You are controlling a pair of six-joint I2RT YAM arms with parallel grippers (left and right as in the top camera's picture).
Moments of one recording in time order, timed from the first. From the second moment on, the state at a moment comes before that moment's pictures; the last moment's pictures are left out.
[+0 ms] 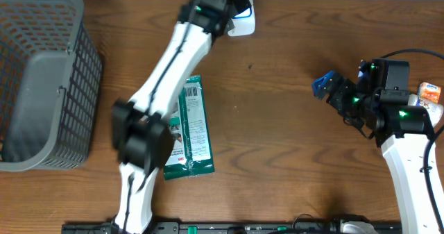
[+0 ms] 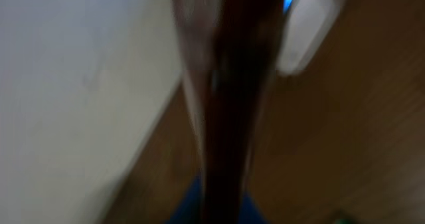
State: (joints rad) left arm -0.43 2.16 2.18 -0.87 -0.25 0.66; right arm -0.04 1.25 1.07 -0.80 -0.27 0.62
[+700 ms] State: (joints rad) left arm -0.59 2.07 2.09 -1.02 0.46 -0.20; right arm -0.13 1.23 1.23 -0.99 -0.31 0.52
